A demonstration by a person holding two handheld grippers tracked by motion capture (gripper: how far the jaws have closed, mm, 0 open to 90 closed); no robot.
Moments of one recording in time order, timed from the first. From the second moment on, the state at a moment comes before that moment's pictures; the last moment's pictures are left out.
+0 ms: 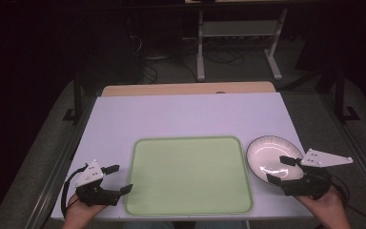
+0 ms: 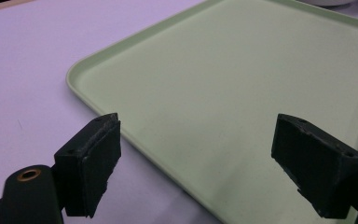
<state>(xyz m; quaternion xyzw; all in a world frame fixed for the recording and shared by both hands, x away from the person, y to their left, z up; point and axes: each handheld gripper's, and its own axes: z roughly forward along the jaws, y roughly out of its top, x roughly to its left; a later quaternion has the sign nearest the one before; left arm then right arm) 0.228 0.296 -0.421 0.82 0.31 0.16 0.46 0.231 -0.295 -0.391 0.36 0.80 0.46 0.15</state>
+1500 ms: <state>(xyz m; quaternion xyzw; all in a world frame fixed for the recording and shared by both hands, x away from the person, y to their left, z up) 0.228 0.296 -0.421 0.82 0.31 0.16 0.46 0.245 -0.377 -0.404 0.49 0.76 0.41 0.15</state>
